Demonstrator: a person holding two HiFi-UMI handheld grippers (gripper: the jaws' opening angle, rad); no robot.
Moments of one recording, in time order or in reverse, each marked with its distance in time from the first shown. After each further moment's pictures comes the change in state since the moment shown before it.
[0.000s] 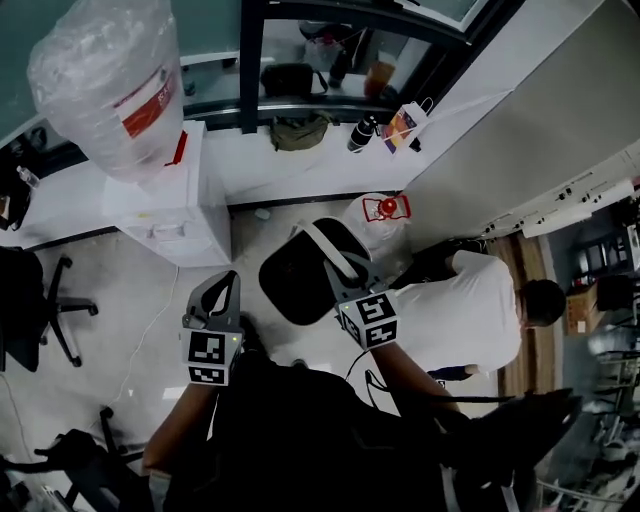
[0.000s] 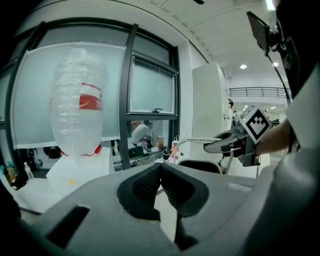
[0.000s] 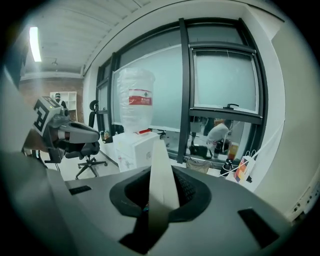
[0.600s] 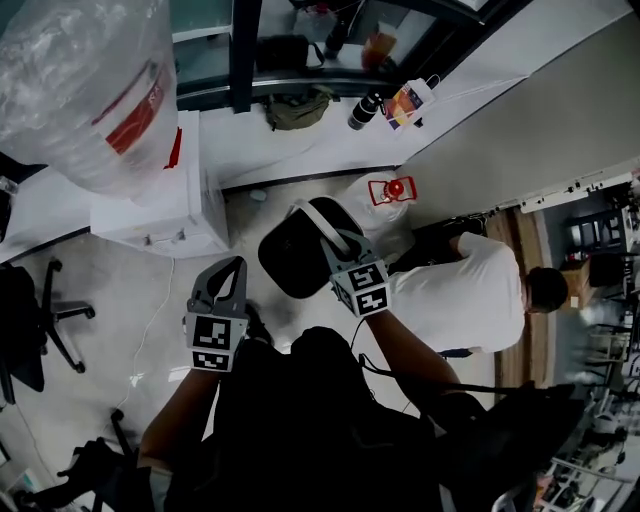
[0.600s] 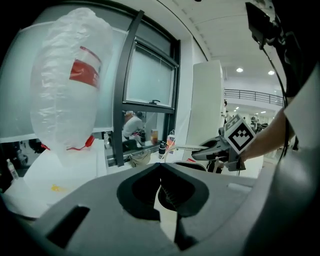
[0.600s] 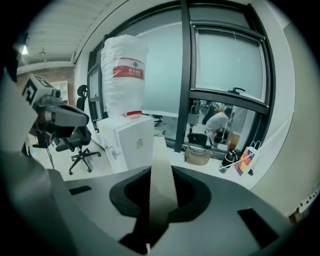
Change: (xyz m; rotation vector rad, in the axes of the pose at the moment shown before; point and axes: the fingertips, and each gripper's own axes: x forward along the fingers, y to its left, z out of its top) left arm 0.071 0.064 -0.026 -0.021 0.070 -0.130; right arm 0.124 -0.017 -0.035 0.005 0.151 -0.039
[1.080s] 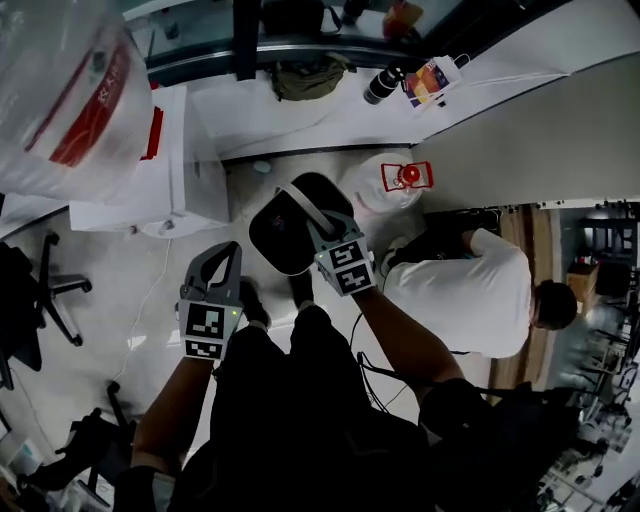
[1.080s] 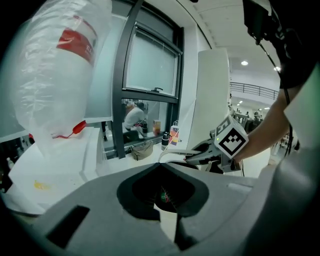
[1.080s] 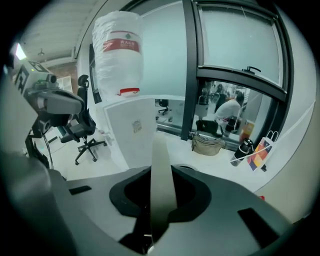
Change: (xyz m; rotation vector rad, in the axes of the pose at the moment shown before) left arm 0.071 0.011 -0.028 -0.011 0.109 0.019; right arm 0.092 -0.024 -0.048 -0.019 0.137 0.110
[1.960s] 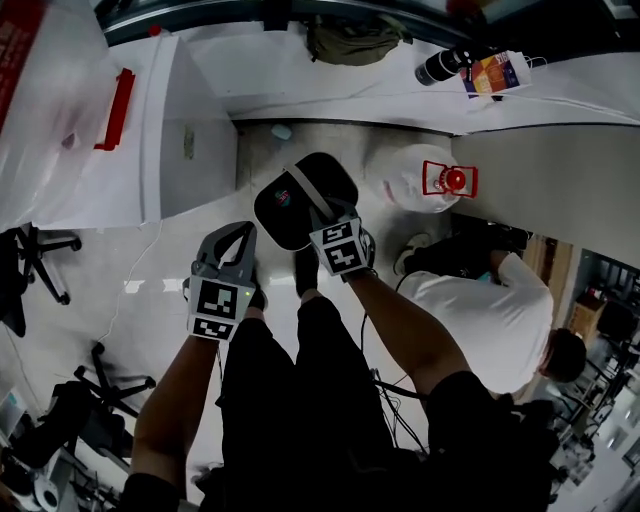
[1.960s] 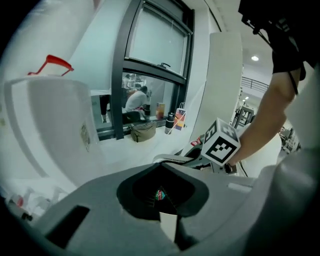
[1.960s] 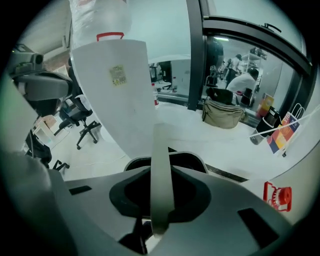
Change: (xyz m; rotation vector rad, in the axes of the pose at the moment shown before) left arm 0.129 0.025 -0.103 -0.053 0.133 -0.001; right arm 0.162 -0.021 -0.111 -0.007 0.249 0.088
